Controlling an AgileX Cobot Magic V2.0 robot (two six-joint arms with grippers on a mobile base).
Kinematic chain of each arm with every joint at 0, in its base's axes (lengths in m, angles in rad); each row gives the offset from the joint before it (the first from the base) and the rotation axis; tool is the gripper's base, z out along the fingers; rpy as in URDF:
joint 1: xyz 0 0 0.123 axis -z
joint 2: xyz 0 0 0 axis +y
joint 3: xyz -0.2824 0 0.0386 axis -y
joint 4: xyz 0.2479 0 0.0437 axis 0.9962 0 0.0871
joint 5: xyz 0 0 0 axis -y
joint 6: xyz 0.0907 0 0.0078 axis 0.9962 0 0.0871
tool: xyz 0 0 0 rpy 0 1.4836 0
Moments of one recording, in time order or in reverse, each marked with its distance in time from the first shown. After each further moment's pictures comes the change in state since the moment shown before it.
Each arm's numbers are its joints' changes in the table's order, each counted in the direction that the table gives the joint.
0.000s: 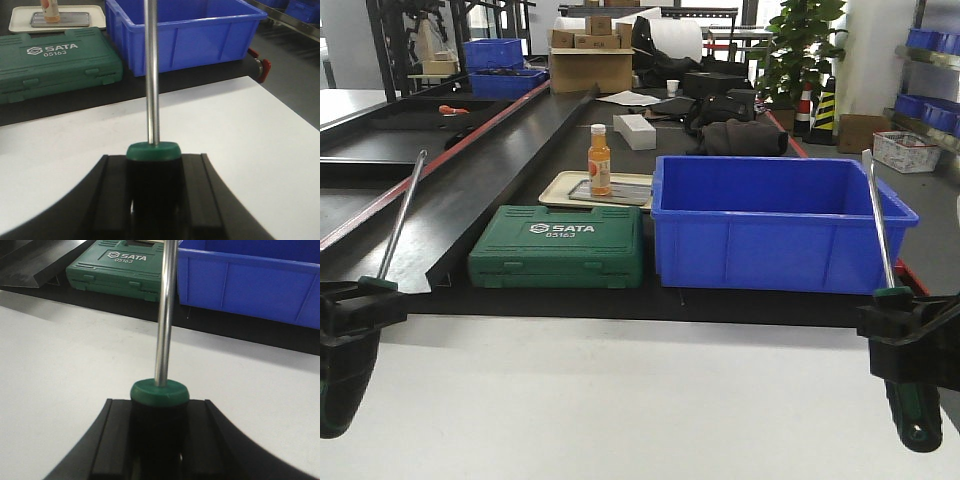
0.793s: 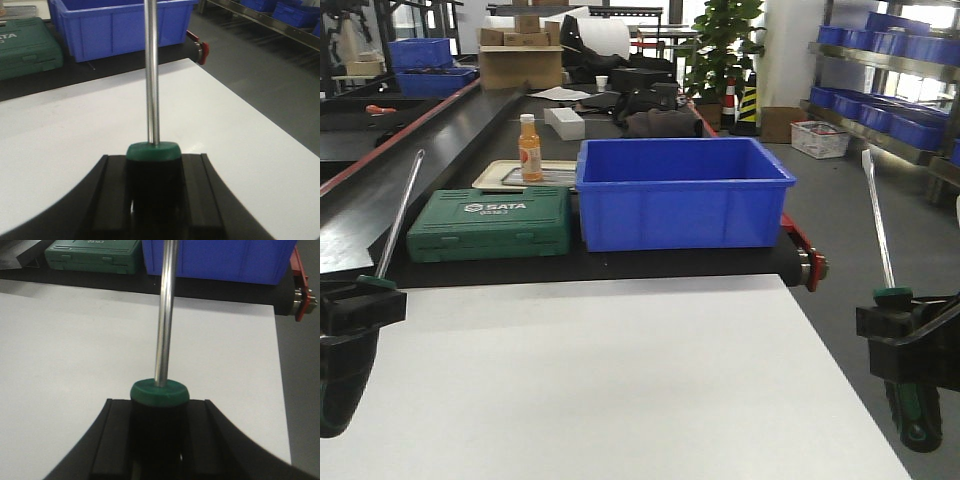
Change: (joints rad) left arm 0.000 0.000 0.000 0.001 0.000 0.000; right arm 0.000 0.000 0.000 0.000 0.000 0.000
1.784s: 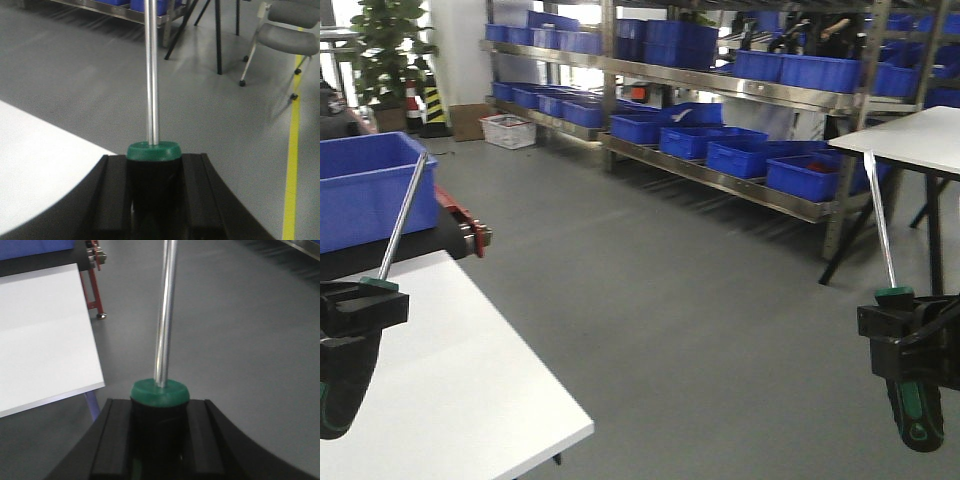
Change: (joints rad) left arm 0.000 0.000 0.000 0.000 -0.003 0.000; right arm 0.000 0.000 0.000 0.000 -0.001 0.000
